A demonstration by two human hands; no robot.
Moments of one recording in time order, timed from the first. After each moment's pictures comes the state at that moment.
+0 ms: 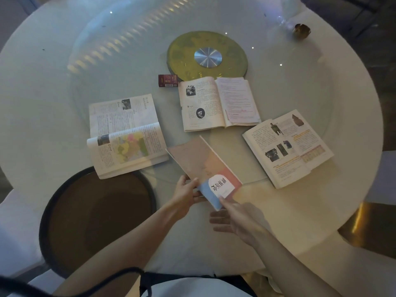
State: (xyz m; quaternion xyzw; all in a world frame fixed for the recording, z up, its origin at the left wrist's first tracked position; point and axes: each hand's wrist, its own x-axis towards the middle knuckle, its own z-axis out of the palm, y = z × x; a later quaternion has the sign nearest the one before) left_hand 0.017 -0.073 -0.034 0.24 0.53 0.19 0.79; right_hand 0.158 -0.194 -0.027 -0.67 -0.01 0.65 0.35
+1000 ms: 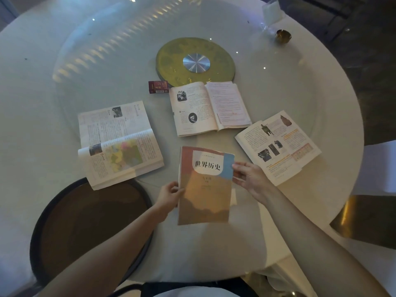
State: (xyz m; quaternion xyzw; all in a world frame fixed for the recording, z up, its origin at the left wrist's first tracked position) left_hand -0.026 -0.041 -0.055 0.47 0.57 0.07 0.67; right_hand 0.239 -0.123 0.004 -0.69 -0.10 0.55 0.47
